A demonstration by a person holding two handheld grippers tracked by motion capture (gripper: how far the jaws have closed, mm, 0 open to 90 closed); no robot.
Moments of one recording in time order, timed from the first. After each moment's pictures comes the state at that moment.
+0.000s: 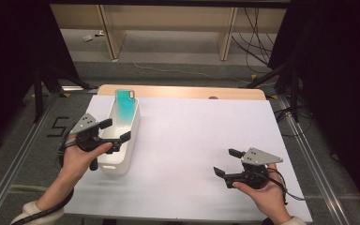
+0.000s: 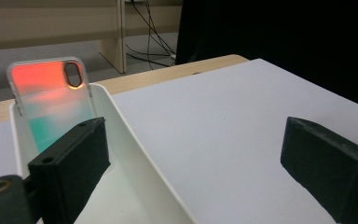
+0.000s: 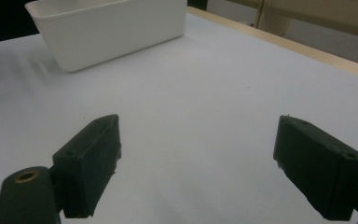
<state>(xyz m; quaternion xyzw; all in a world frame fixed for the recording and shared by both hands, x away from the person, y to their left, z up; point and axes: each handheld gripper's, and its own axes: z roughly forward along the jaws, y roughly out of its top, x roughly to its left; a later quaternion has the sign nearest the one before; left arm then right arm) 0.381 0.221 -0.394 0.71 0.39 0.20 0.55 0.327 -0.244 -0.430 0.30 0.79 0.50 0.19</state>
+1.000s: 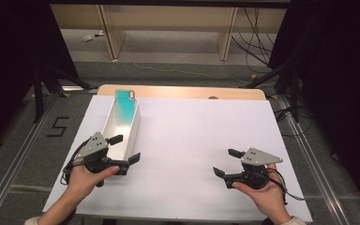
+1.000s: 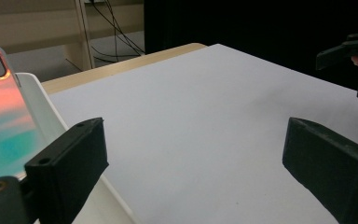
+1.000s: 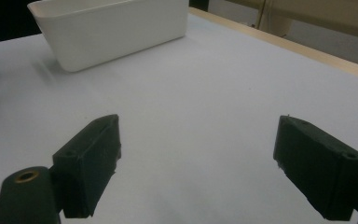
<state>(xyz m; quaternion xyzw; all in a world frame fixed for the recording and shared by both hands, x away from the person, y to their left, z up) 0.342 0.199 -0.416 0.74 0.33 0.18 0.56 0.326 -0.244 -0.429 0.30 0.80 0.49 0.19</state>
